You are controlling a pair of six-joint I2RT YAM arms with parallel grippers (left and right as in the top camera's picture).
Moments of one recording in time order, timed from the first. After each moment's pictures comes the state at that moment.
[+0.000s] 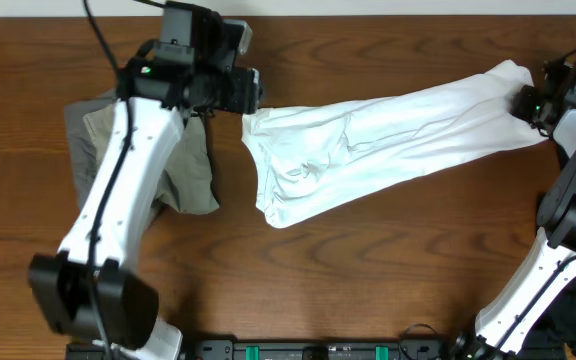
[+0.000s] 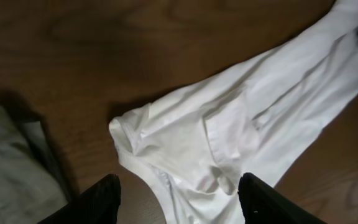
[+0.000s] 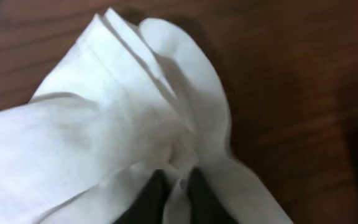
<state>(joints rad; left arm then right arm) -0.20 1.70 1.67 -0.90 0.31 -0.03 -0.44 2.30 1.57 -0.18 -0.25 0.04</state>
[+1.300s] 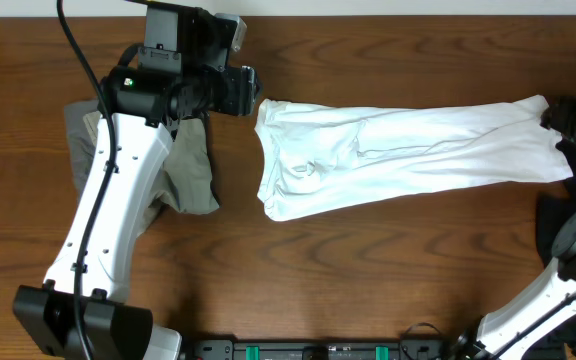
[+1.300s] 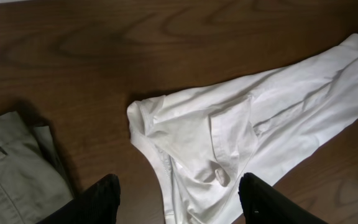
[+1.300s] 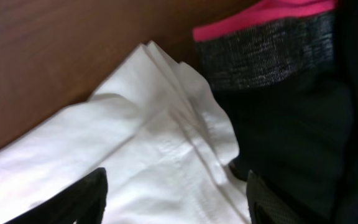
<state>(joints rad) -0.20 1.64 1.67 -0.91 0.32 -0.03 -0.55 2.07 1.57 -0.57 -0.17 0.00</state>
